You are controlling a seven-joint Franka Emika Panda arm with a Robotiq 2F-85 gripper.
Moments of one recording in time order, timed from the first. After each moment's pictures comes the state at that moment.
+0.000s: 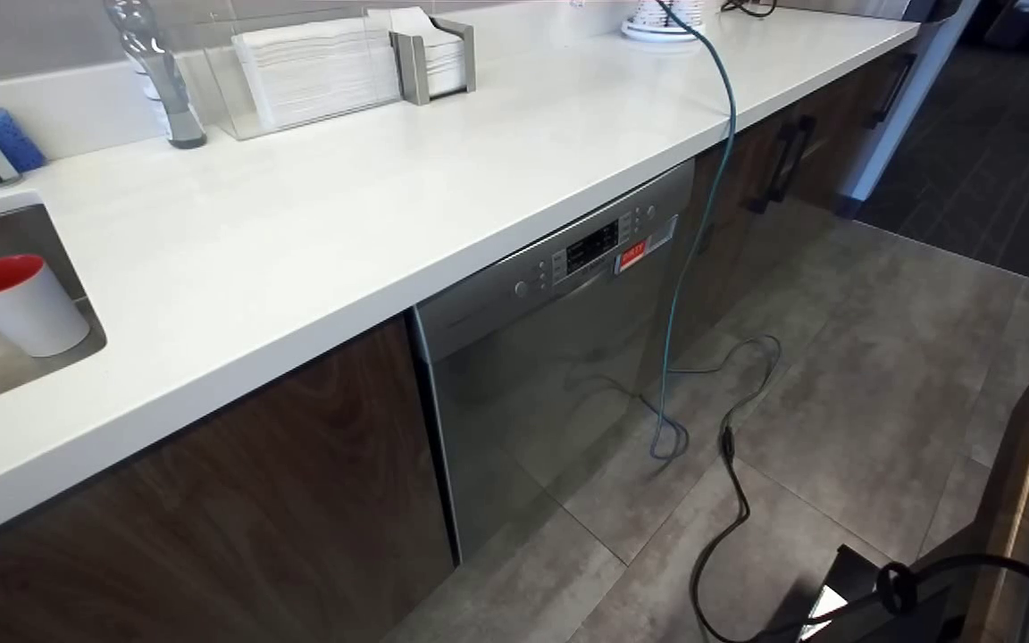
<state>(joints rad) -0.13 -0.87 -0.13 -2.79 -0.28 2.07 -0.26</state>
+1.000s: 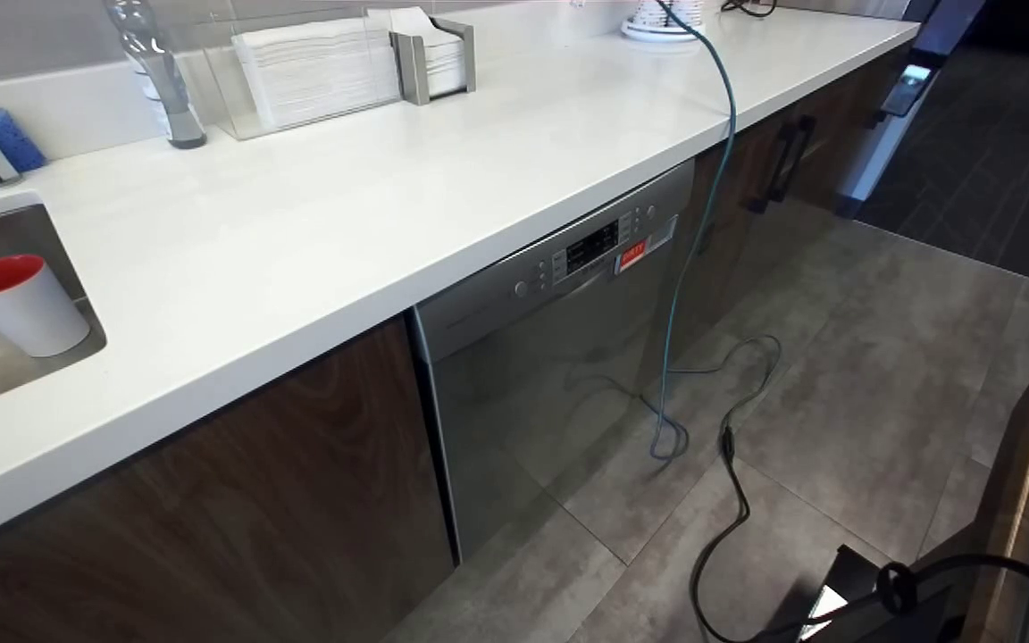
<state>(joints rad) -0.03 -0.62 -0.26 -2.78 -0.07 2.25 -0.30</state>
